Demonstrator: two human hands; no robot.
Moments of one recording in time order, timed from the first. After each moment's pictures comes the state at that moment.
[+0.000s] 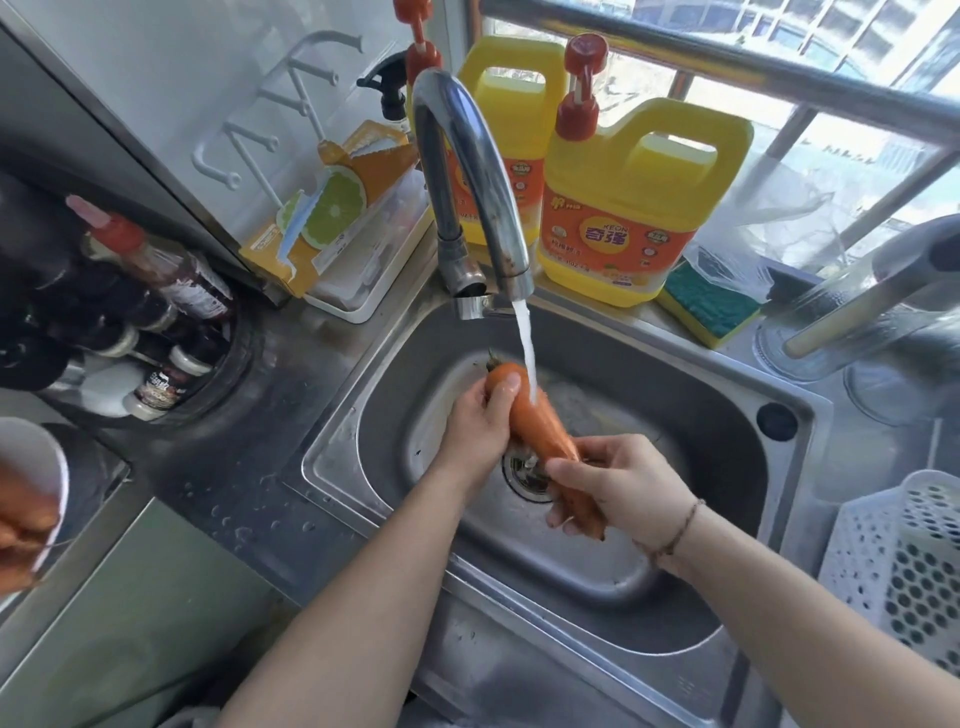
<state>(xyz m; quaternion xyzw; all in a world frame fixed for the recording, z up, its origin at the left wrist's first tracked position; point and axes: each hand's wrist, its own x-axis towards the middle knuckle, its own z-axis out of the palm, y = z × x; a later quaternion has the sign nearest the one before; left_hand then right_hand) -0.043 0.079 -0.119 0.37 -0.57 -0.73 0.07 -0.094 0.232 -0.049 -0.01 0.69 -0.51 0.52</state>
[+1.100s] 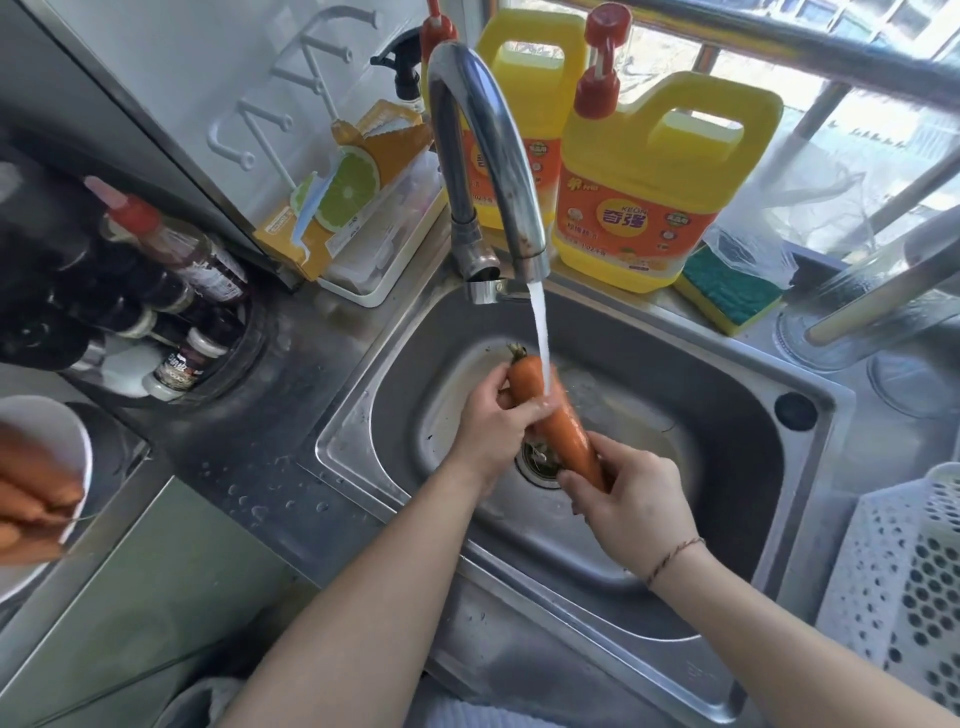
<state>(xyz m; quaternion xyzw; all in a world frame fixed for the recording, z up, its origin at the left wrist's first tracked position) -0.034 0.086 -0.115 0.34 -0.53 -0.78 0.05 -0.068 0.246 -0.077 -0.23 0.87 -0.37 0.24</state>
